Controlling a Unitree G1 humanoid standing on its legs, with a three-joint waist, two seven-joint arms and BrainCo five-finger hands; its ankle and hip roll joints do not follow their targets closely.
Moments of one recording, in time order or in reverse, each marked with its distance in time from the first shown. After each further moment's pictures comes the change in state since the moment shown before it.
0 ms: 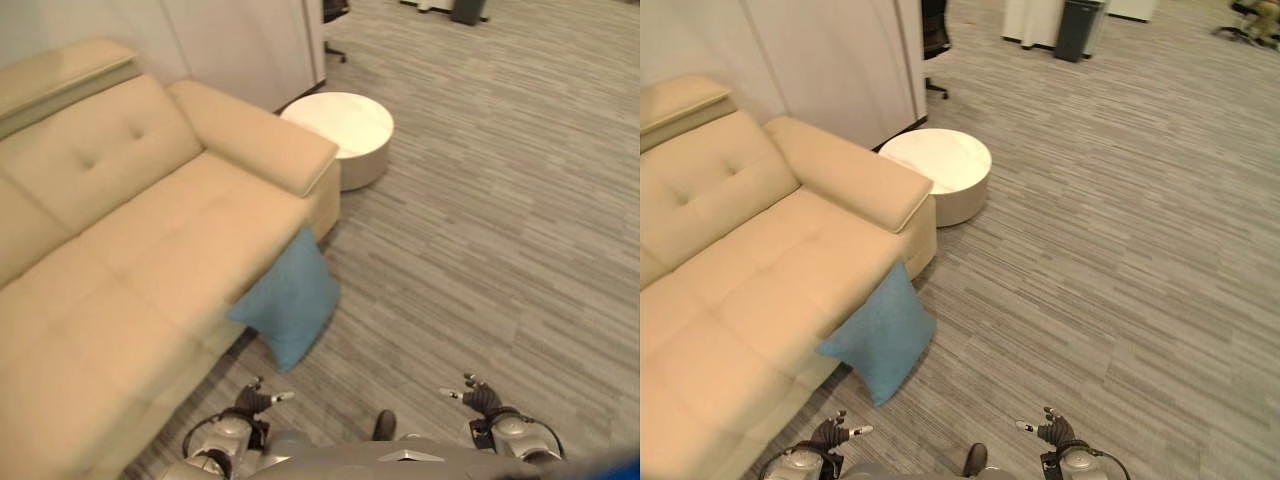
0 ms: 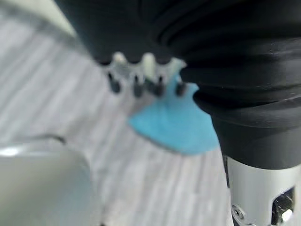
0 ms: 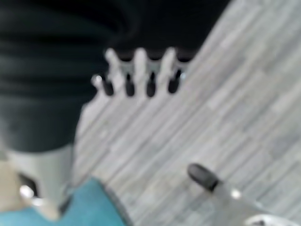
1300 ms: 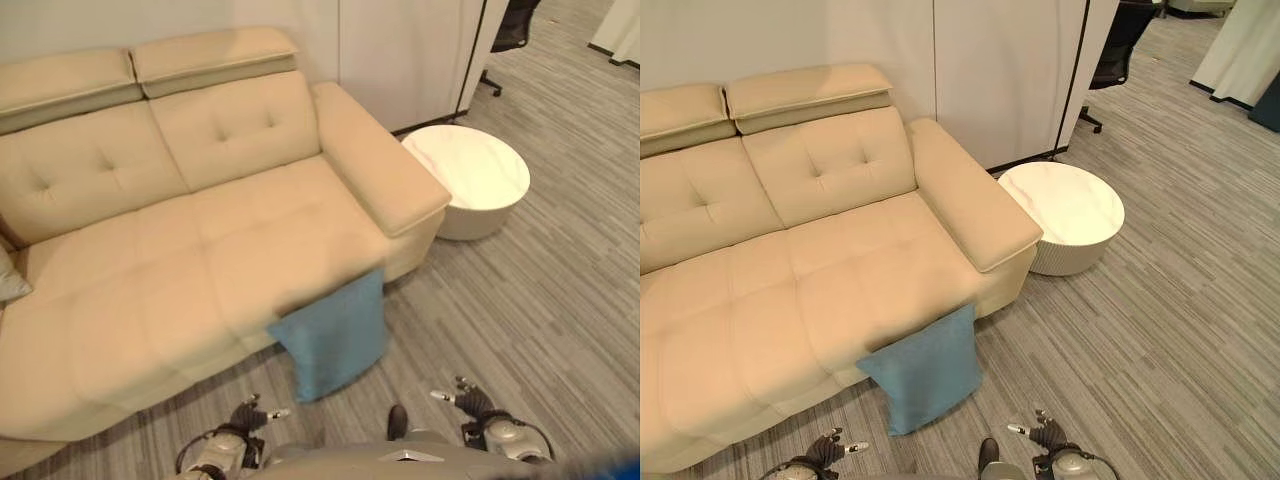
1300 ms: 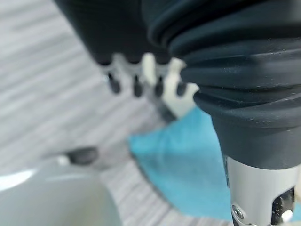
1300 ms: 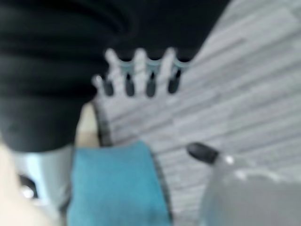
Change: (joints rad) left arm 0.051 -0.006 -0.007 0.016 0.008 0.015 -0.014; right arm 0.005 0.005 0.008 -0.041 0.014 -0.001 0.002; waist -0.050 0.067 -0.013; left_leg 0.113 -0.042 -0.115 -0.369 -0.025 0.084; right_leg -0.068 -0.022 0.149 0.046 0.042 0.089
